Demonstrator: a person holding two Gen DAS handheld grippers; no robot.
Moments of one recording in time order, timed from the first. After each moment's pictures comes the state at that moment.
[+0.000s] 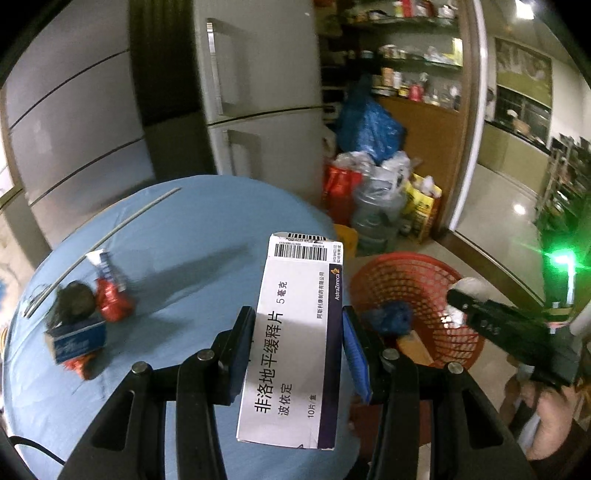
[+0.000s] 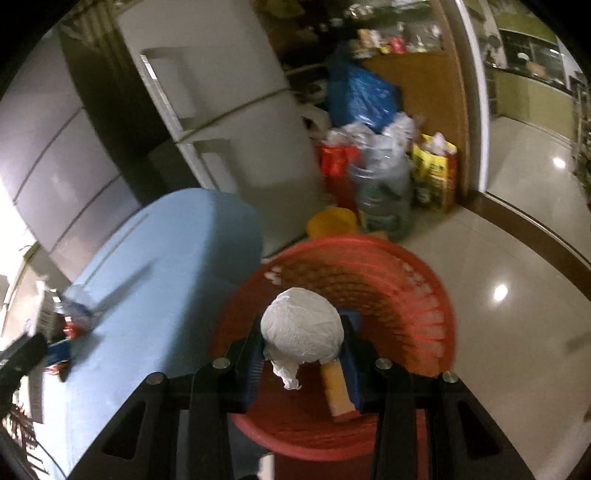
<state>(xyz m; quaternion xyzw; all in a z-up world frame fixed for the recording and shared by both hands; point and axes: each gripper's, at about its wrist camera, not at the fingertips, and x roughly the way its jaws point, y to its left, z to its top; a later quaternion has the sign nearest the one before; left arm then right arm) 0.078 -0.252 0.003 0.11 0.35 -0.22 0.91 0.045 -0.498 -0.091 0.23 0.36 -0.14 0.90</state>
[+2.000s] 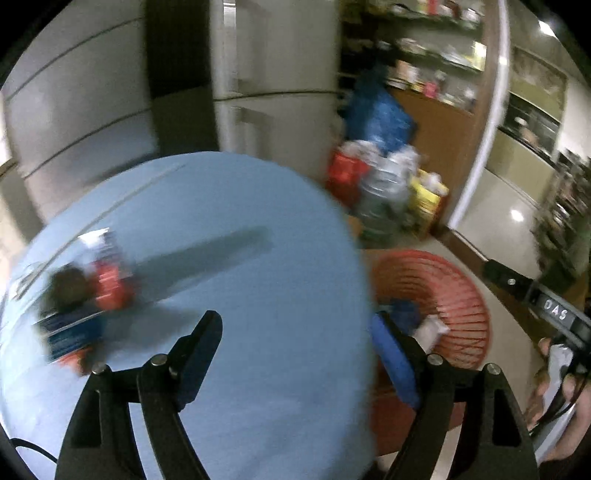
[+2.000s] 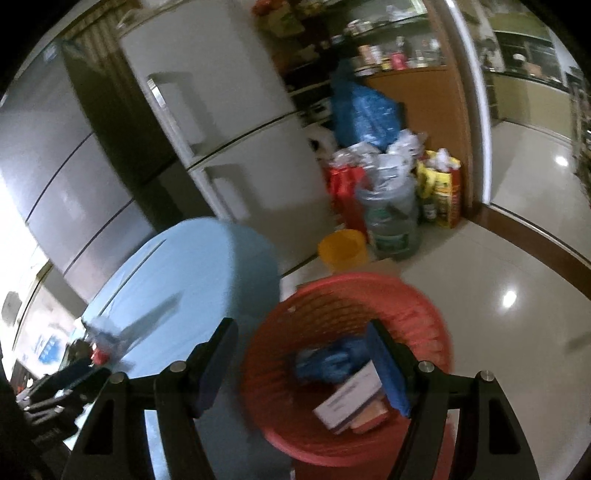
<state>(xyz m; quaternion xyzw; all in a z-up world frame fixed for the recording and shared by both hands) 0.111 -0.205 0.003 0.07 0.39 -0.19 0.90 0.049 -0.472 -0.035 0.23 0.31 -0.11 0.91</state>
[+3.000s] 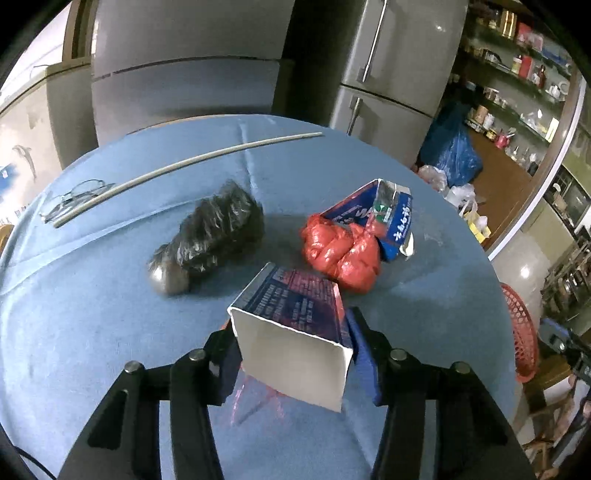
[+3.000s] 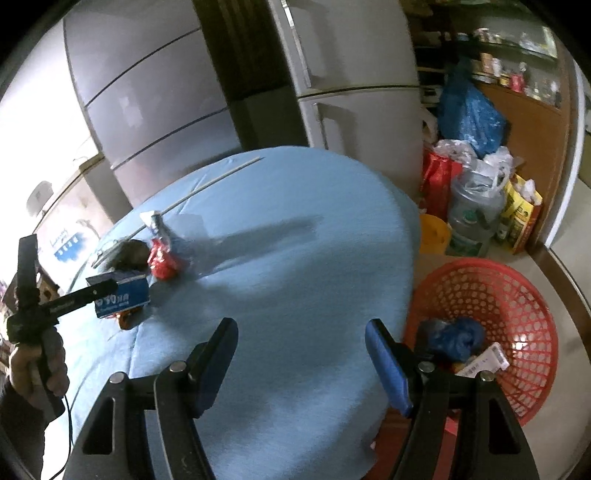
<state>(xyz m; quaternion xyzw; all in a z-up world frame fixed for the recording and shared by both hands) 0.197 0.034 -0.045 -0.04 0.42 -0.15 0.89 0.110 -0.298 -0.036 0.11 0.38 0.02 0.92</state>
